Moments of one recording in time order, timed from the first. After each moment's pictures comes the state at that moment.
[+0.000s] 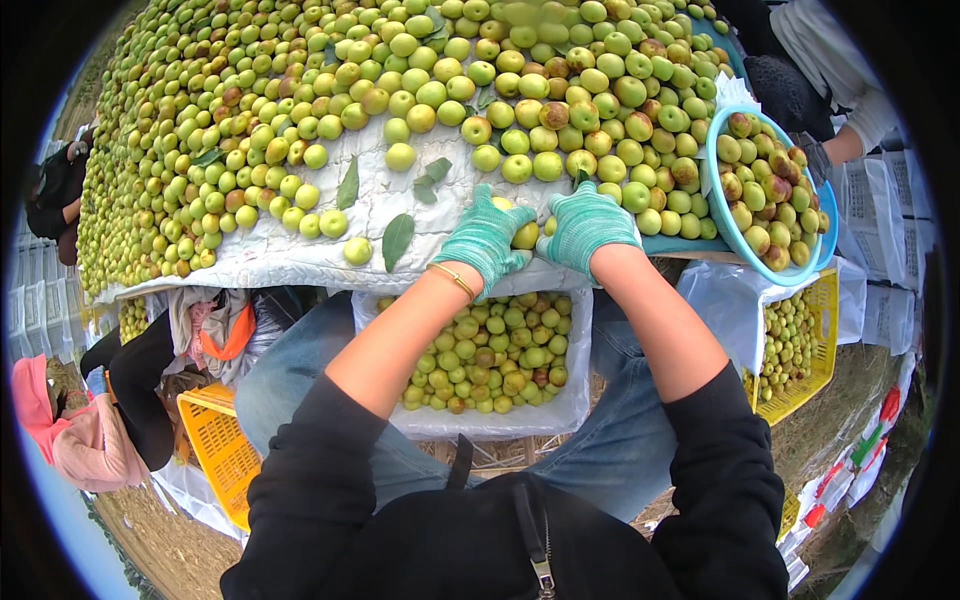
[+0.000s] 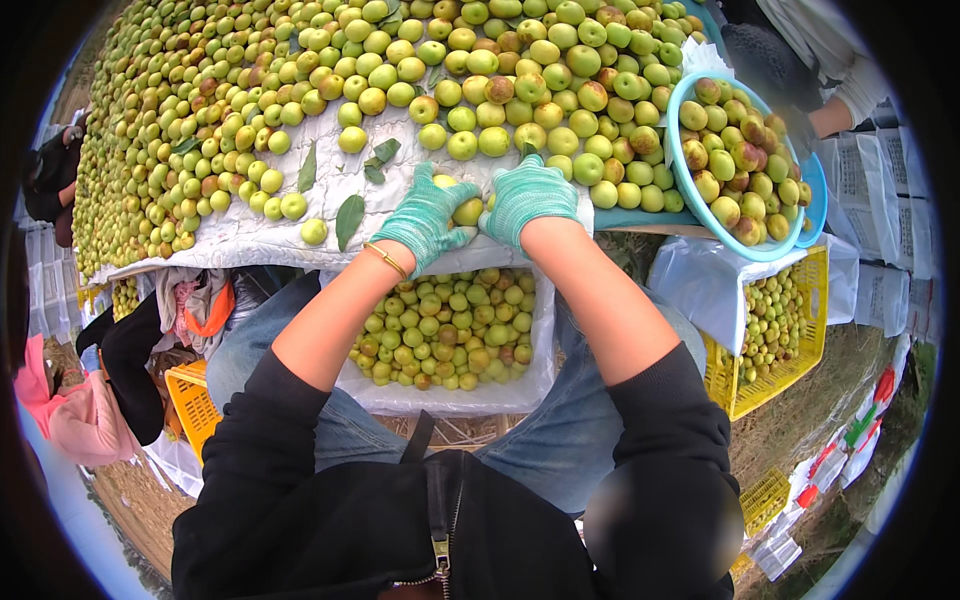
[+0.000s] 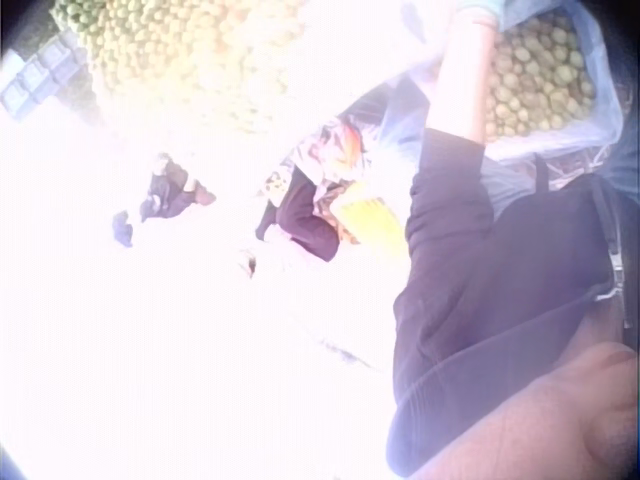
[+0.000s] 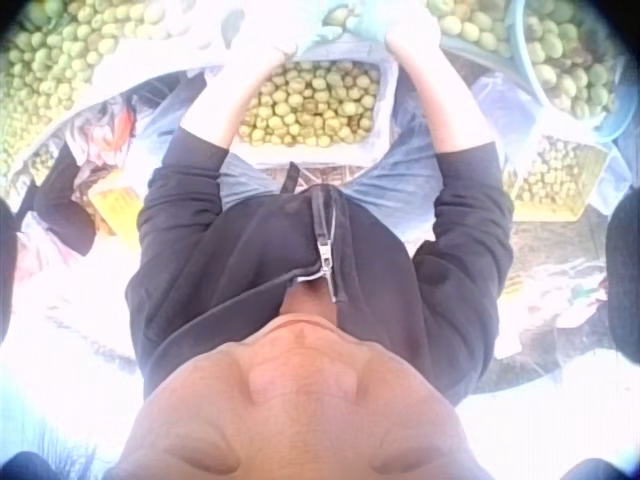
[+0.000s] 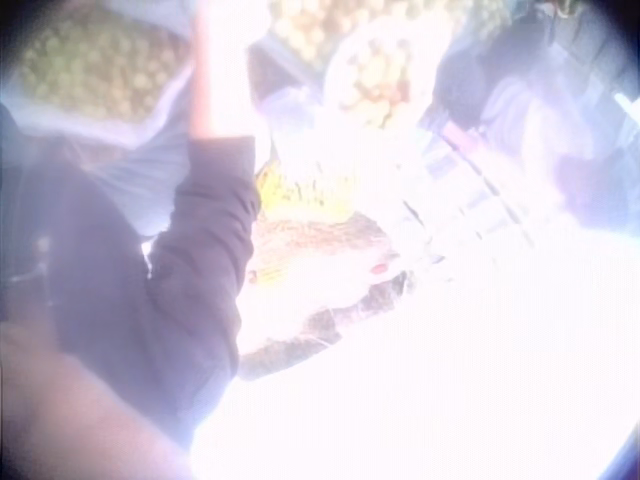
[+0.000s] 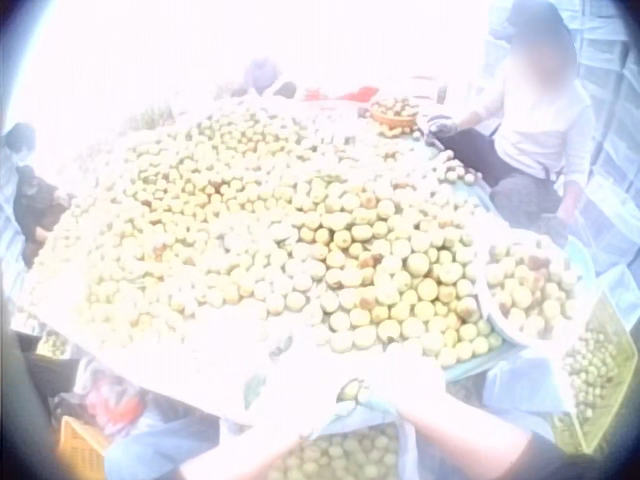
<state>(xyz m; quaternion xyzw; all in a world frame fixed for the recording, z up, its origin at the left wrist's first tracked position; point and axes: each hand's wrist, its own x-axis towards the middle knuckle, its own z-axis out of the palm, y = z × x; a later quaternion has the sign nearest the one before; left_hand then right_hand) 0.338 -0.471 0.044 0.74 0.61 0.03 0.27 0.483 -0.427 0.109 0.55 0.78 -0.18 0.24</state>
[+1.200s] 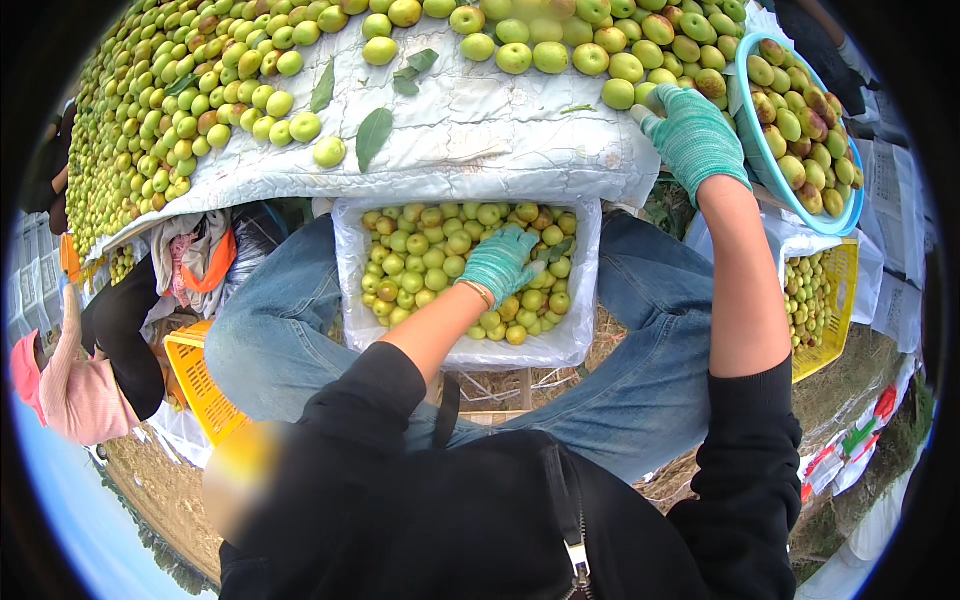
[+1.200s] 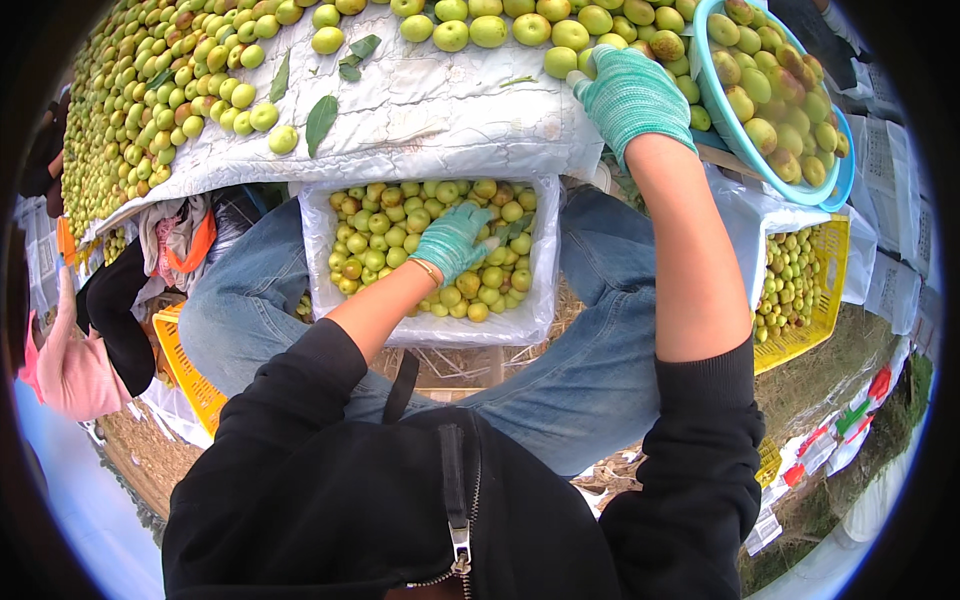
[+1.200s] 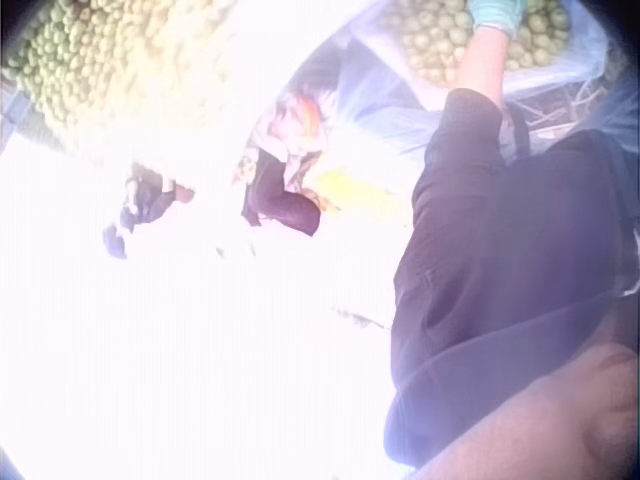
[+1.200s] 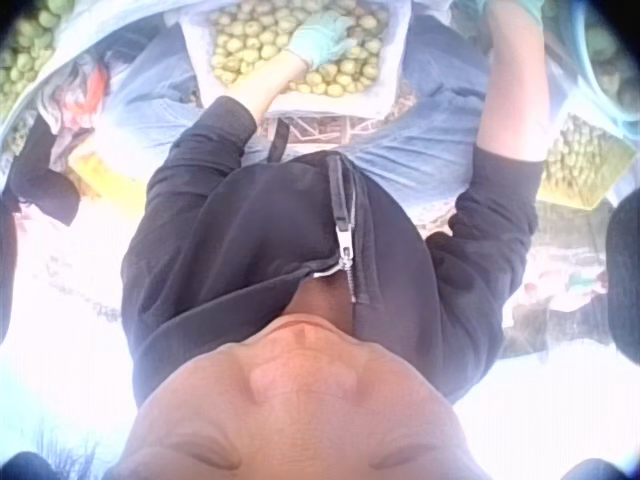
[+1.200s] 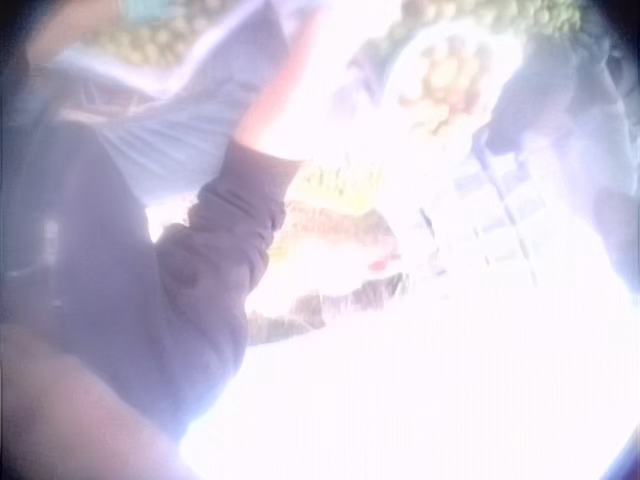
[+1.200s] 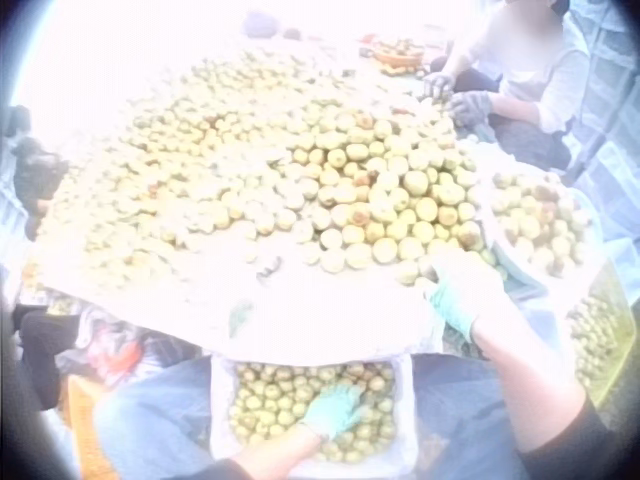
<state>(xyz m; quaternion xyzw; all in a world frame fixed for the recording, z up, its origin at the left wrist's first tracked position) 0.406 -0.626 -0.089 0.72 0.60 0.06 0.34 0.574 -0.419 0.101 0.60 0.79 -0.09 0.04</state>
